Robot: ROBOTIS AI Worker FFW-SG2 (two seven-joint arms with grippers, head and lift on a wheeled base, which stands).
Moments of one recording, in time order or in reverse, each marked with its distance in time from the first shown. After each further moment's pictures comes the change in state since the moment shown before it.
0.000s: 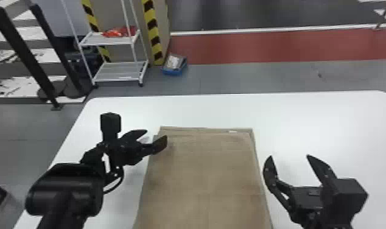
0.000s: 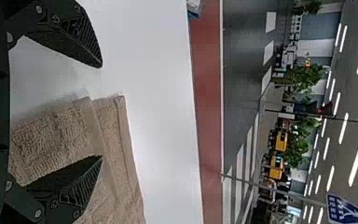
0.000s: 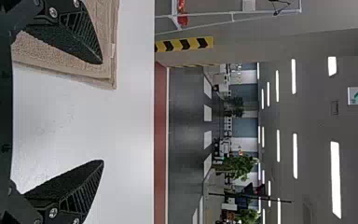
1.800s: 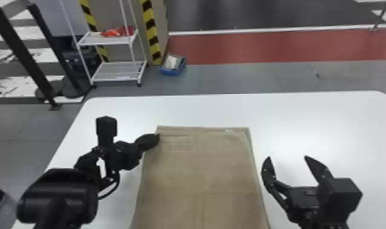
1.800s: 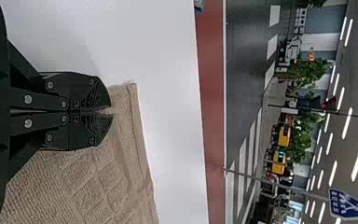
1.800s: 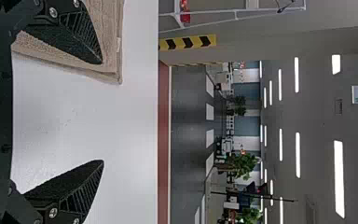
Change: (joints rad) left arm 0.047 -0.001 0.019 -0.058 -0.004 0.018 -0.032; right arm -0.014 0.000 -0.002 0.027 -0.003 -0.004 -0.004
